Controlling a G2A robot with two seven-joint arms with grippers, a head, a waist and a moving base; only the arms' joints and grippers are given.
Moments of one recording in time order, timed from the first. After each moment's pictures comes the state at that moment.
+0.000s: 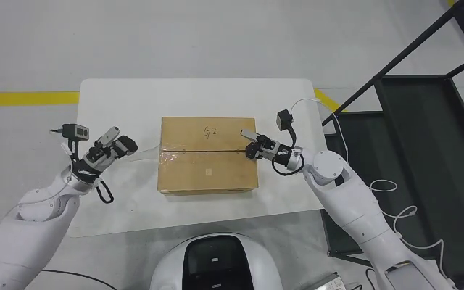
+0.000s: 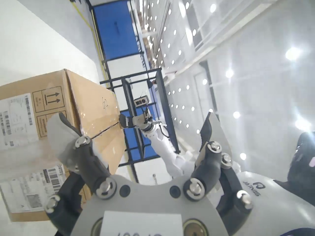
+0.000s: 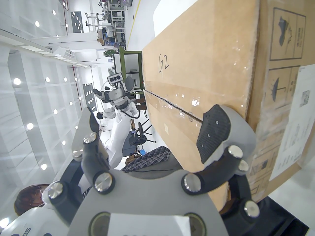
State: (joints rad) left arm 1.29 -0.74 -1.15 -1.45 -0.81 -0.64 -0.60; right arm -1.18 -1.05 1.14 -1.48 0.37 -0.09 0.69
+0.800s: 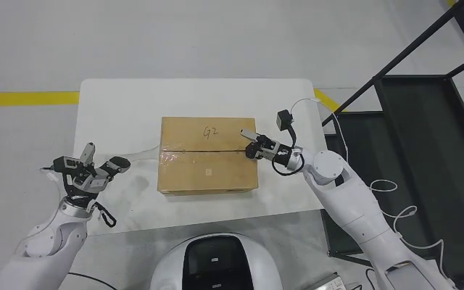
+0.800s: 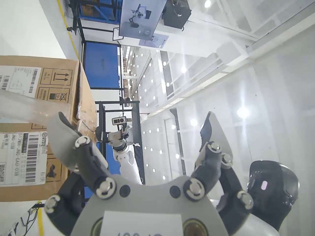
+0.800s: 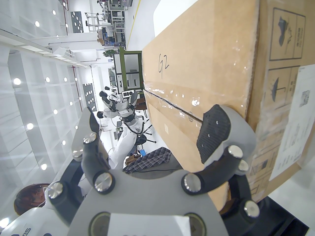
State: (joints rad) left arm 1.54 -0.75 -1.25 -1.58 -1.00 -0.62 -0.45; right arm -1.18 -1.05 1.14 -1.48 0.37 -0.09 0.69
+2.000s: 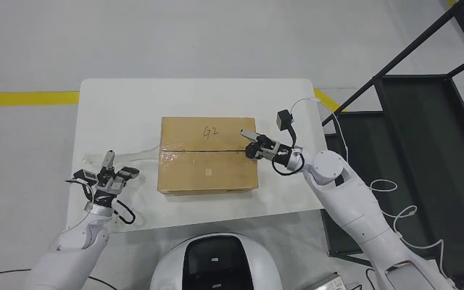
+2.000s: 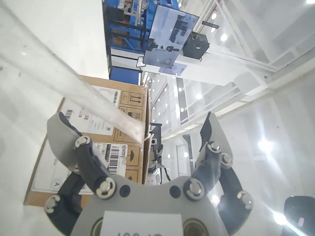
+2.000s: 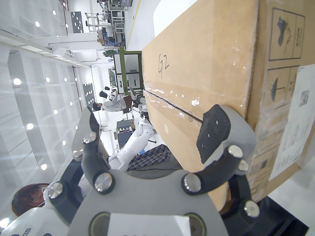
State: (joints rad) left arm 1.39 -0.89 -1.06 -1.26 -0.87 -0.67 -0.29; right arm -1.18 -1.05 1.14 -1.48 0.37 -0.09 0.69
